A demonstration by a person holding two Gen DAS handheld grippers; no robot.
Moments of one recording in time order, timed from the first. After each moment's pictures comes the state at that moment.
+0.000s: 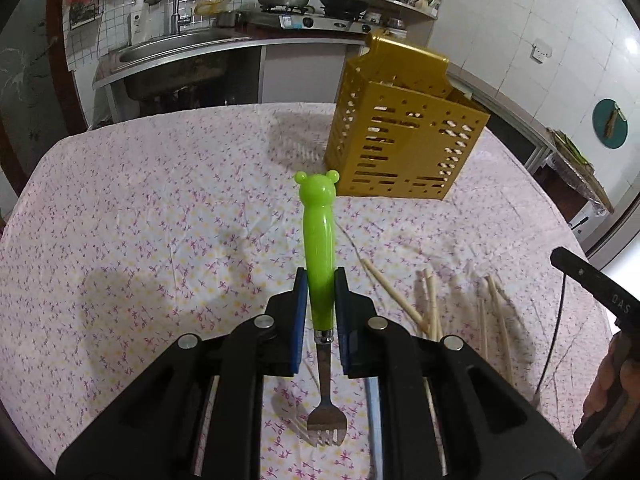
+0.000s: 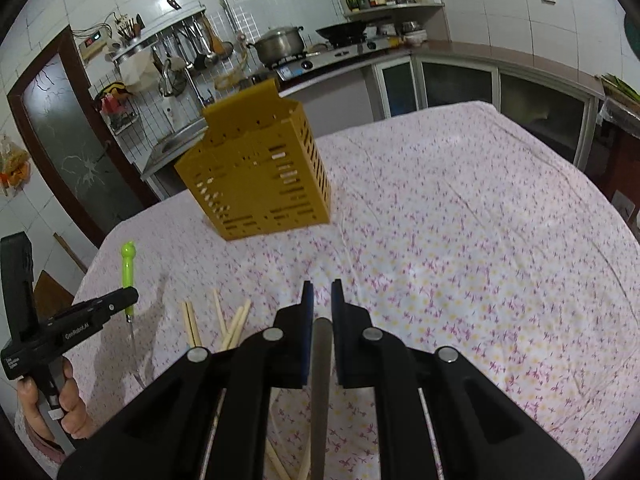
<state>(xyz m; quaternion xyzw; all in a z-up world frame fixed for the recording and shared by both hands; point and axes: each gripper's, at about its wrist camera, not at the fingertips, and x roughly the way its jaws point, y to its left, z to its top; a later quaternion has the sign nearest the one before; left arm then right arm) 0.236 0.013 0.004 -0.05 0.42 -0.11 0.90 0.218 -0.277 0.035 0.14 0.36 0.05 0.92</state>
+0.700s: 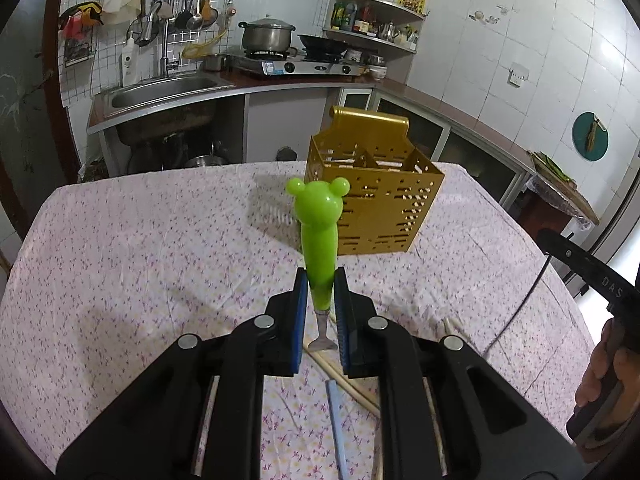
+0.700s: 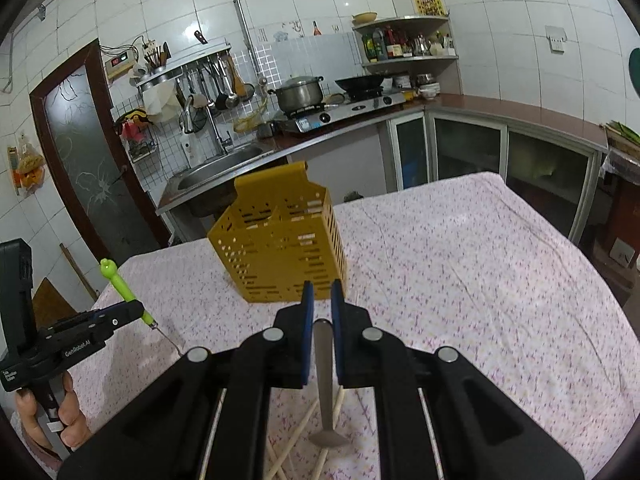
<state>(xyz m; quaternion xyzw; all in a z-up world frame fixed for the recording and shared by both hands) 0.230 -0.001 0.061 -0.04 0.36 -0.13 0.92 0.217 -0.275 0.103 0.12 0.28 0.05 0.95</state>
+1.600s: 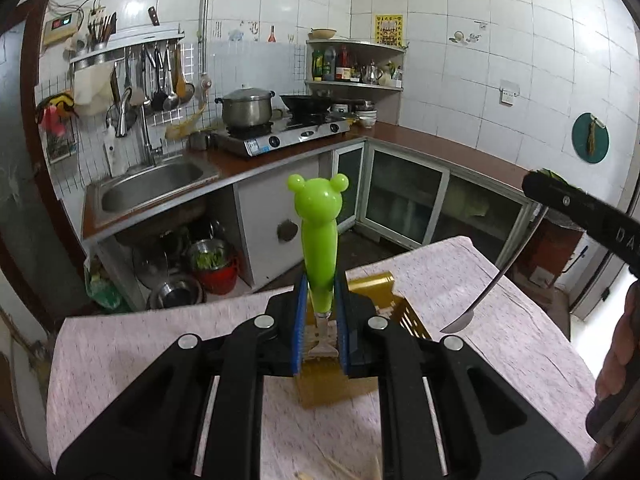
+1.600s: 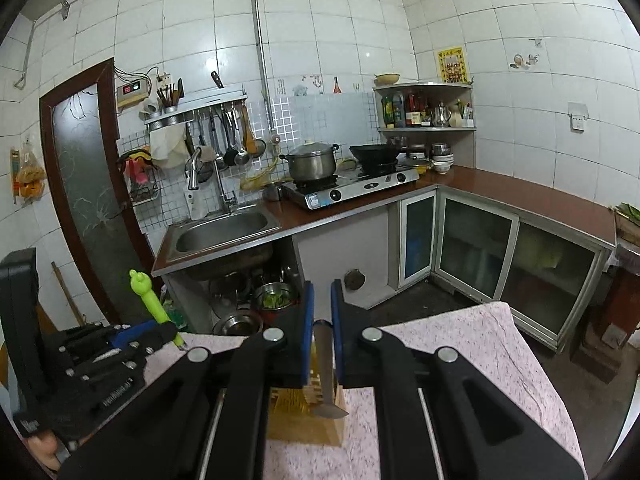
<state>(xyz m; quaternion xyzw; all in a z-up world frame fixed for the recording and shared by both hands) 0.344 -0.061 0.185 0.02 0.27 -0.13 0.95 0.339 -0.267 0.259 0.07 0.20 0.05 0.98</state>
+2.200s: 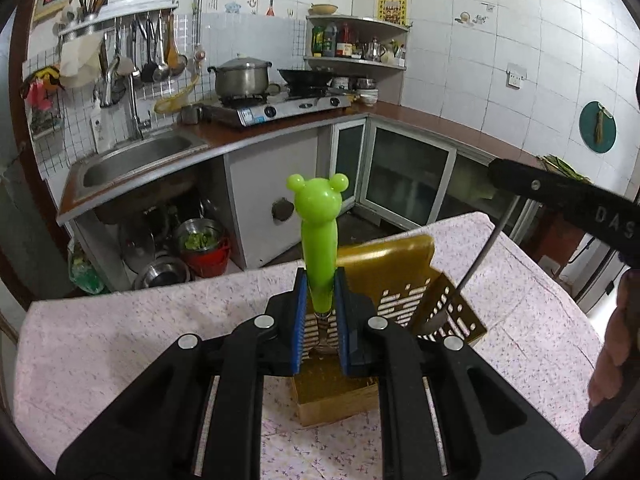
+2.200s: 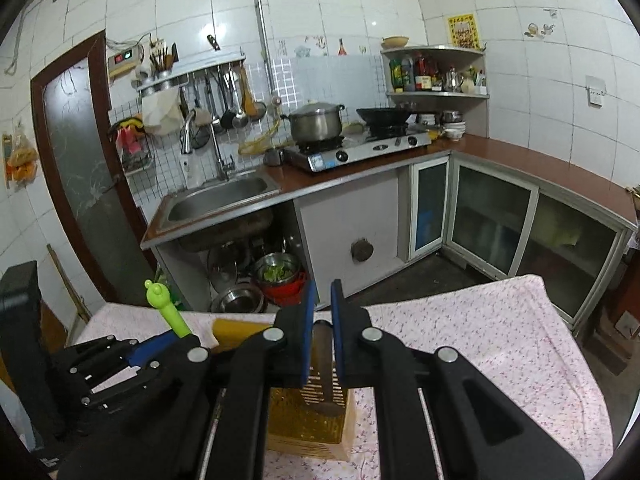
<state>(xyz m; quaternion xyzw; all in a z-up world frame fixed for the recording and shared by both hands) 0.397 -0.064 0.097 0.01 0.30 -0.14 0.94 0.412 -0.245 0.165 0.06 0.26 0.07 0.96</state>
